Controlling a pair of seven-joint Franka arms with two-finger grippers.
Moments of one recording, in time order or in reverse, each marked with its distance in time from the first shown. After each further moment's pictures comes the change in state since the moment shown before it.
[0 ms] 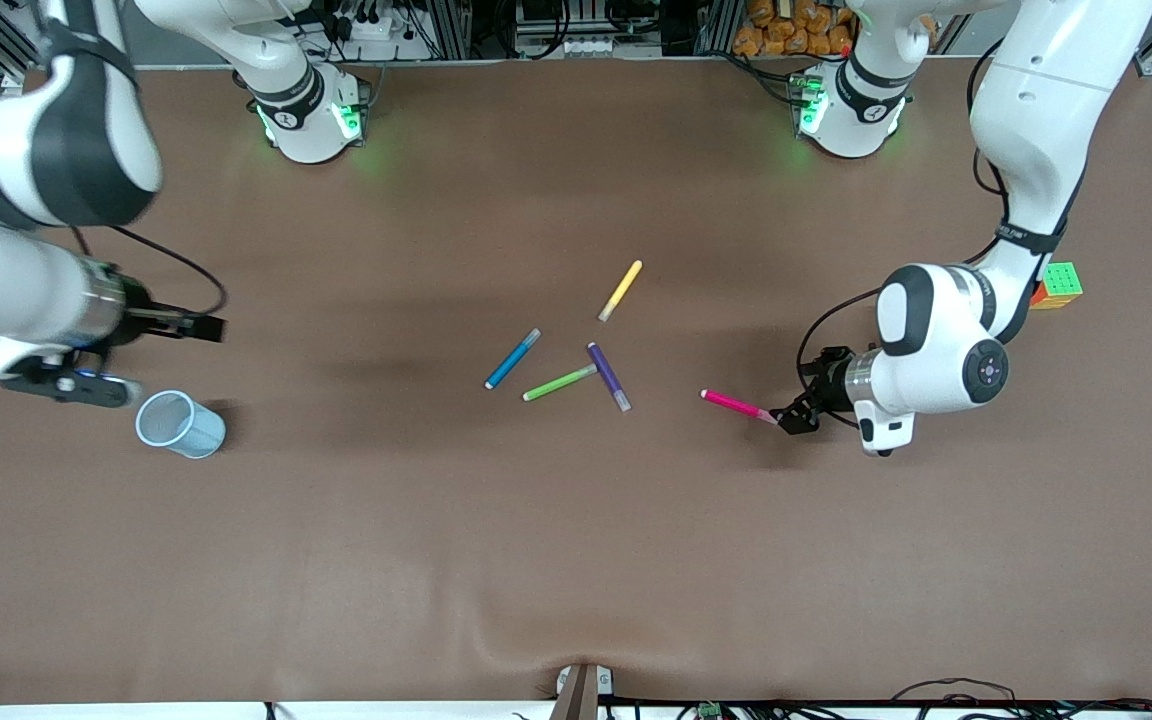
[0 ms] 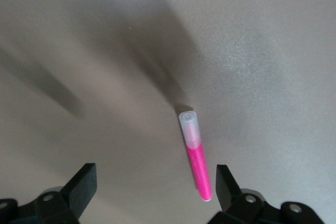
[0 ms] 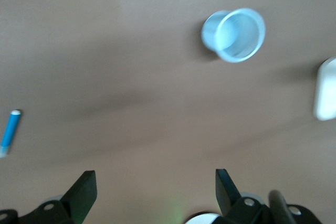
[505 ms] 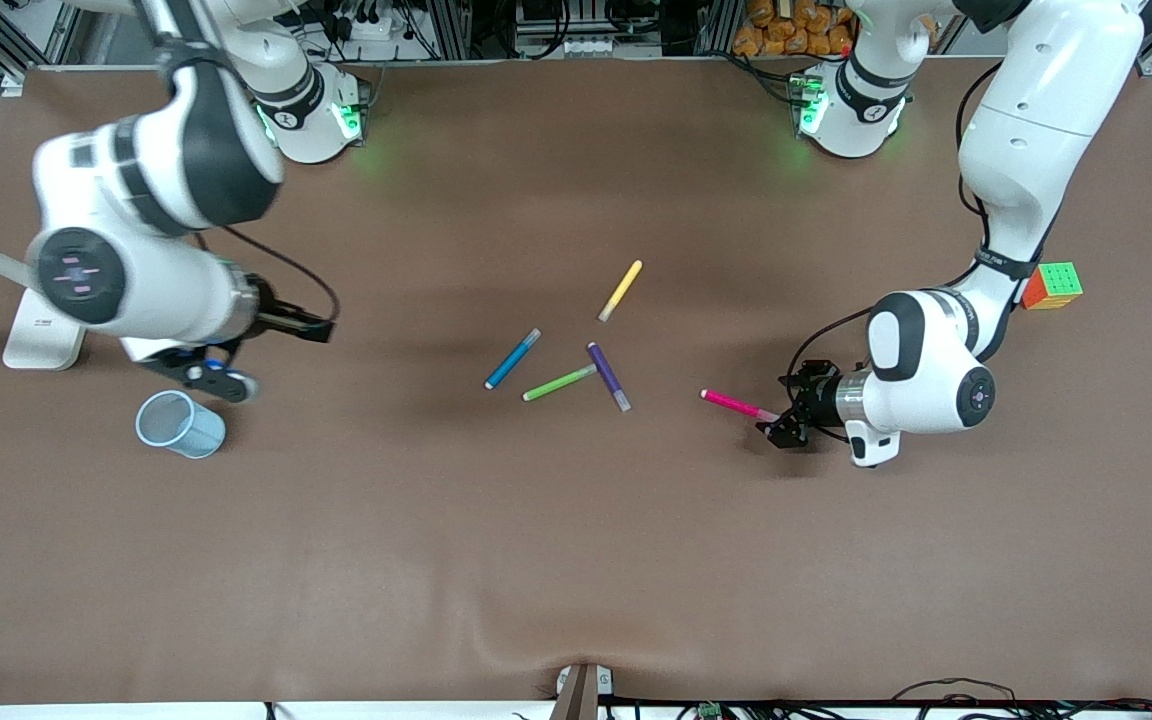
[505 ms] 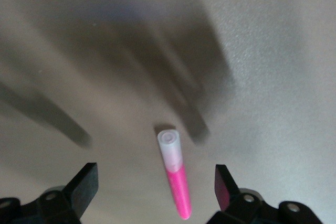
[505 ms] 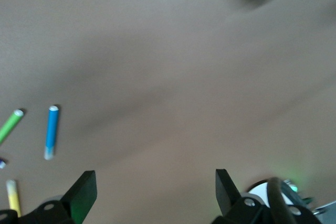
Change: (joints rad) left arm -0.001 0.102 0.000 0.071 -0.073 0.014 0.000; right arm 0.167 0.009 0.003 -0.088 0.075 0.077 0.366
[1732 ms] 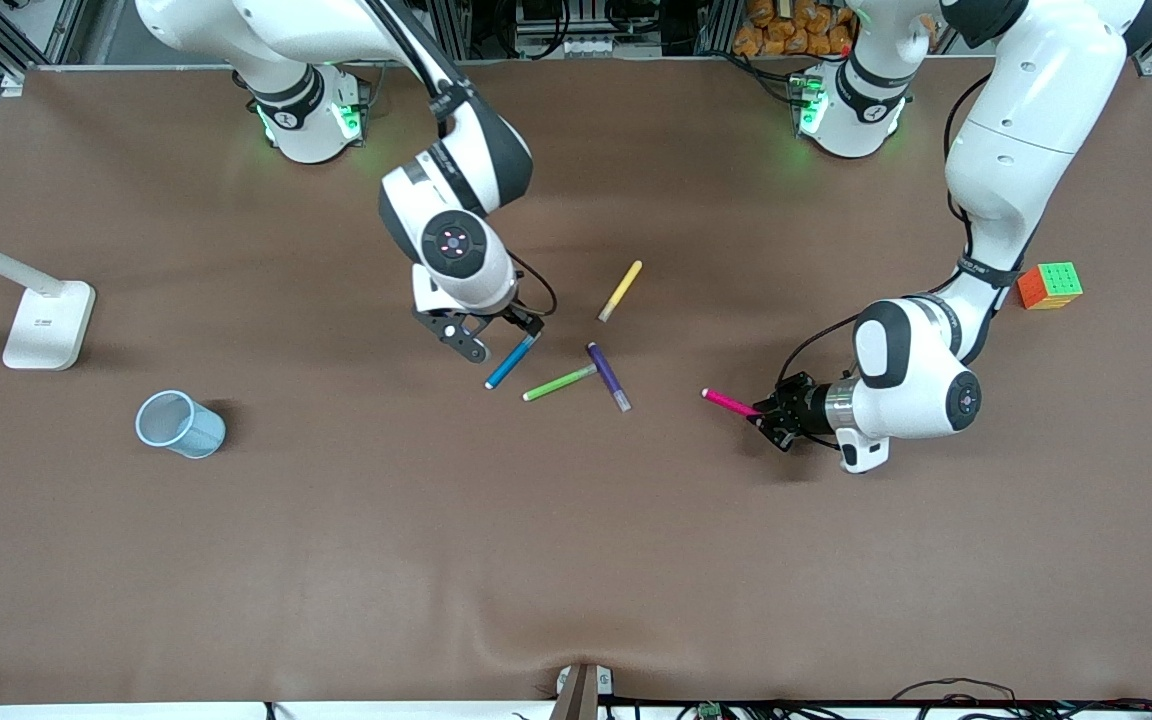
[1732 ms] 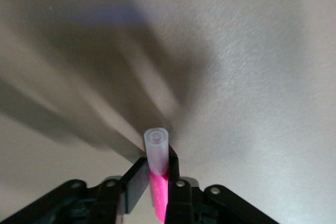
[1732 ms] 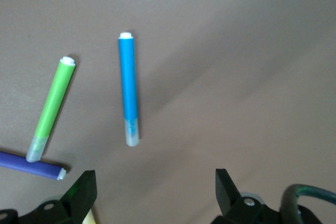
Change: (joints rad) left arm -0.021 0.026 0.006 0.022 -0.054 0.048 -0.006; right arm 0.397 0.201 0.004 -0.196 0.127 0.551 0.573
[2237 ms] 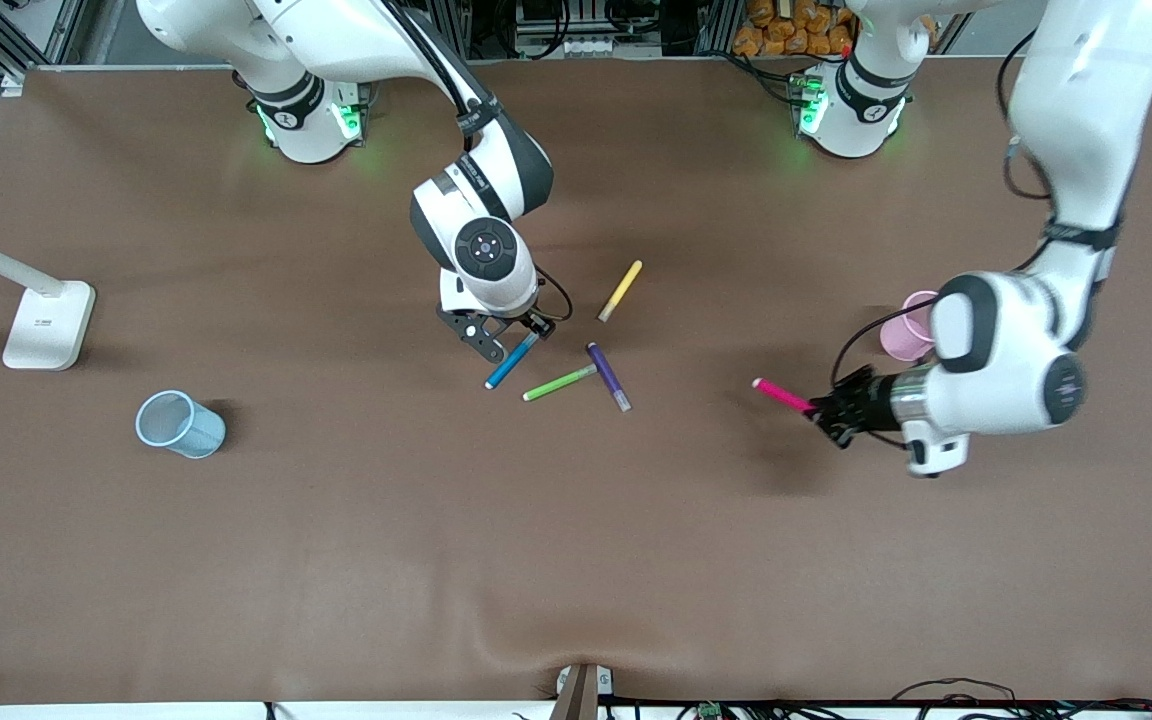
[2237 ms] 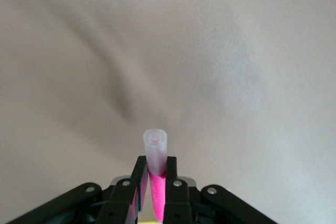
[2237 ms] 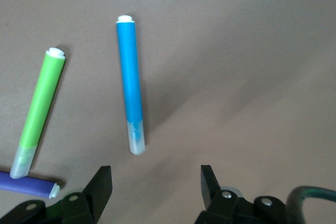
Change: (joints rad) left arm 0.076 -0.223 0.020 0.068 0.151 -0.332 0.003; right arm 0.028 0.067 -0.001 0.000 0.000 0.079 0.037
